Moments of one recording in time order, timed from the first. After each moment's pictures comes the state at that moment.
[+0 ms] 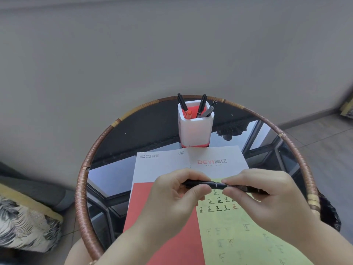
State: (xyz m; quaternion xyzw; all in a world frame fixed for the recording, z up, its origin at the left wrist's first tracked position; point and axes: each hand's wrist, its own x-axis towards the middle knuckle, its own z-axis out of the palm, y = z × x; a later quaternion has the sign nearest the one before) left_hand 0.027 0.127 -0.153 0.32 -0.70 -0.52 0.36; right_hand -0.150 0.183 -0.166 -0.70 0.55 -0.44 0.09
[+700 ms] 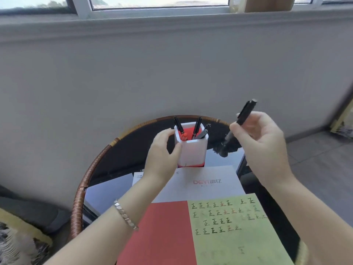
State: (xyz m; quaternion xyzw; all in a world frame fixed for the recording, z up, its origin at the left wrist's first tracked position) left_hand -0.008 0.021 -0.155 0.46 -0.74 -0.30 0.39; right_hand -0.162 0.117 -0.103 -0.49 0.57 -0.64 0.14
